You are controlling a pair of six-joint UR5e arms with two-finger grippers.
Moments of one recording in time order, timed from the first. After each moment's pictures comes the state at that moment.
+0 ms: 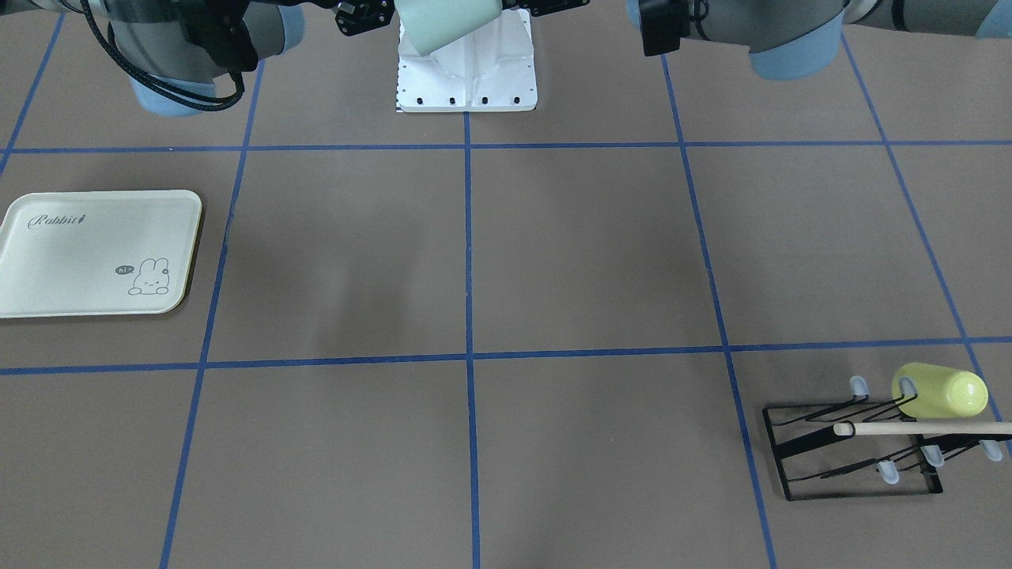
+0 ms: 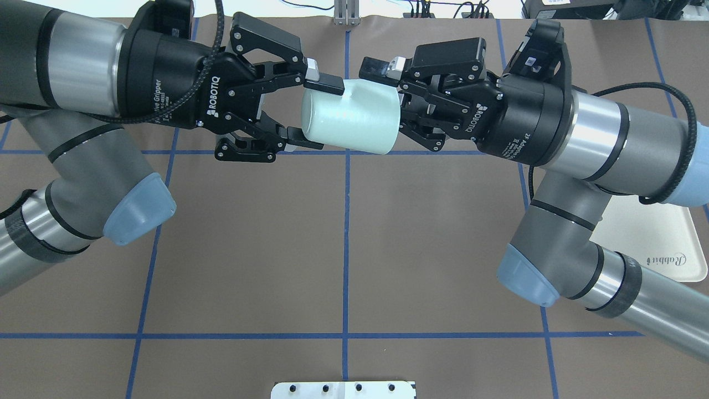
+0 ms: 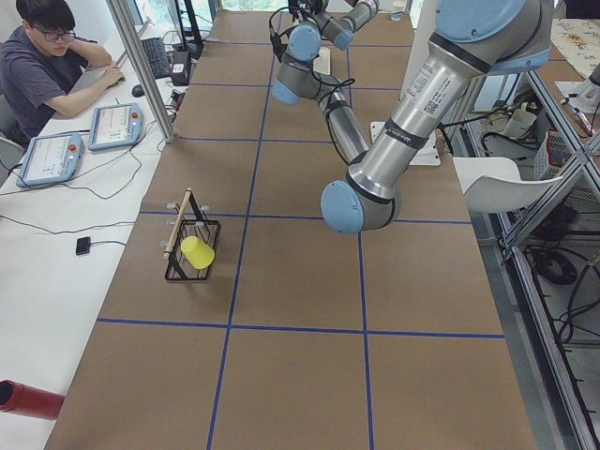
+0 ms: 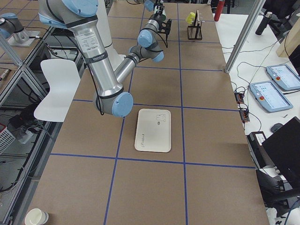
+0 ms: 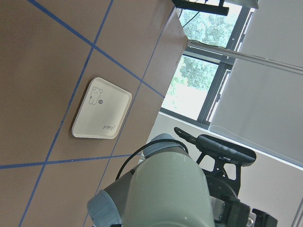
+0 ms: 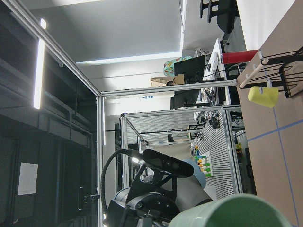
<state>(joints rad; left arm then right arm) -0.81 -2.21 -1.87 -2.78 -2.26 -2.34 0.66 -1.10 1.87 0.03 1.74 2.10</state>
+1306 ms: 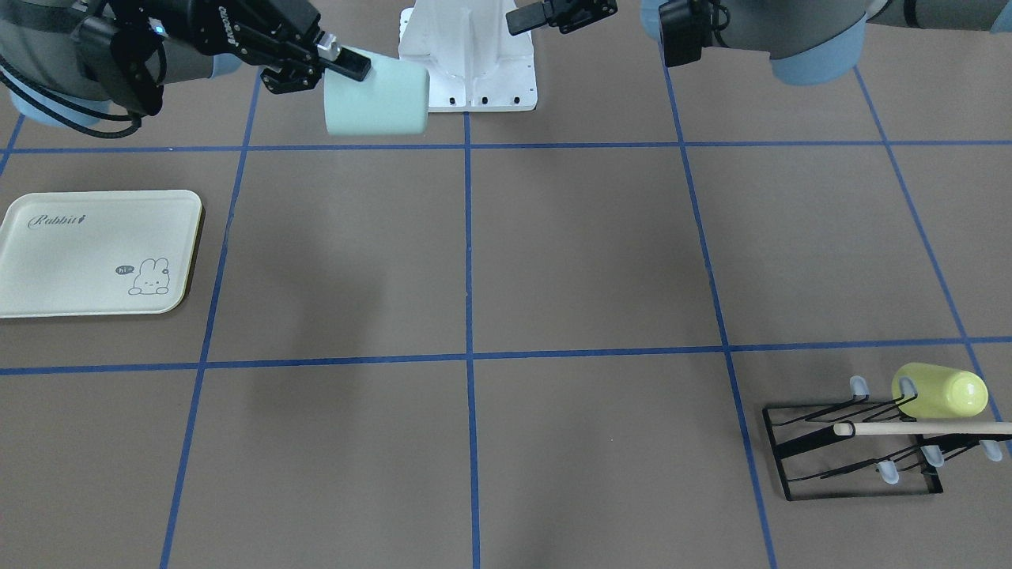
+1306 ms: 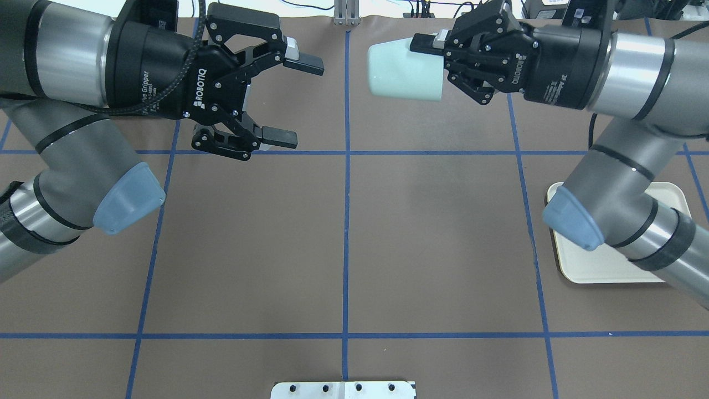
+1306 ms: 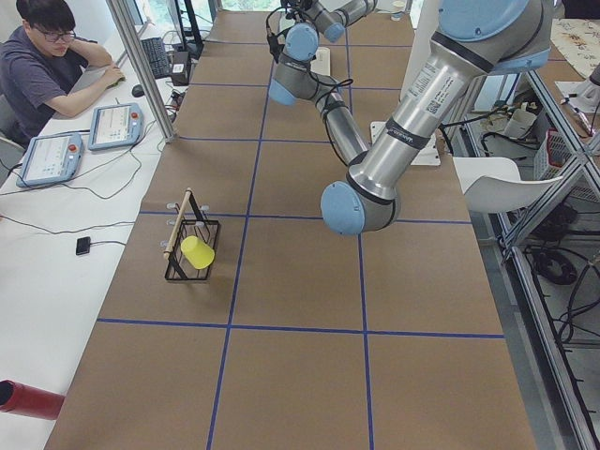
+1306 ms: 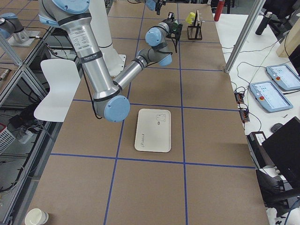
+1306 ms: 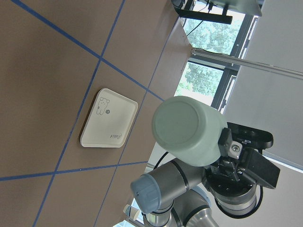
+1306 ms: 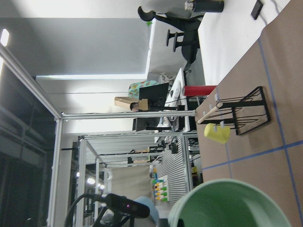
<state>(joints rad) -0.84 -2.17 -1.85 -2.77 -2.29 -2.28 0.87 -1.15 1.86 -0.26 1.96 2.05</state>
